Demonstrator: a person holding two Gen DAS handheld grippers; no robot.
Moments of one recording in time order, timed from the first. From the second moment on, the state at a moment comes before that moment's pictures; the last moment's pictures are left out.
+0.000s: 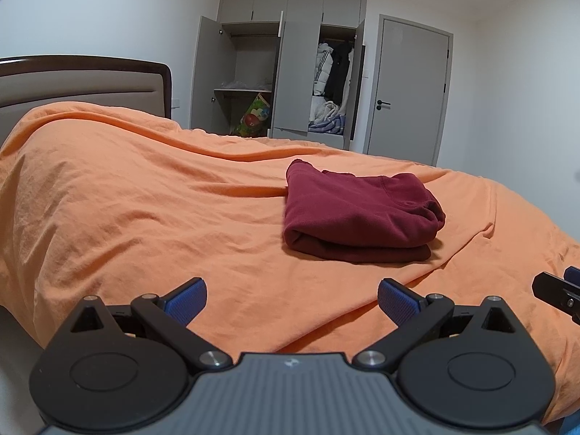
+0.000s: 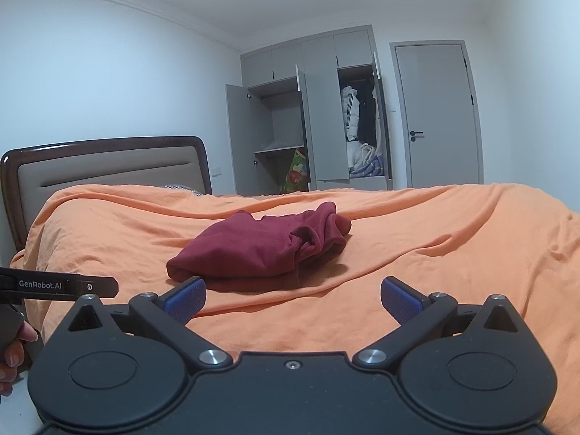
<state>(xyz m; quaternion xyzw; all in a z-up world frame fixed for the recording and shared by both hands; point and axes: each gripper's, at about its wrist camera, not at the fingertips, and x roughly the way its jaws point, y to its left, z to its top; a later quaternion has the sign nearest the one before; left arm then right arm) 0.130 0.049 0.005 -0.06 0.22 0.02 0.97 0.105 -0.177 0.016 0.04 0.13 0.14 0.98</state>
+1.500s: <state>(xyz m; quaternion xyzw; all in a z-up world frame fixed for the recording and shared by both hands) 0.144 0.044 -0.007 -0.06 0.22 0.03 0.97 0.124 -0.185 -0.008 0.06 0.16 0.12 0.98</state>
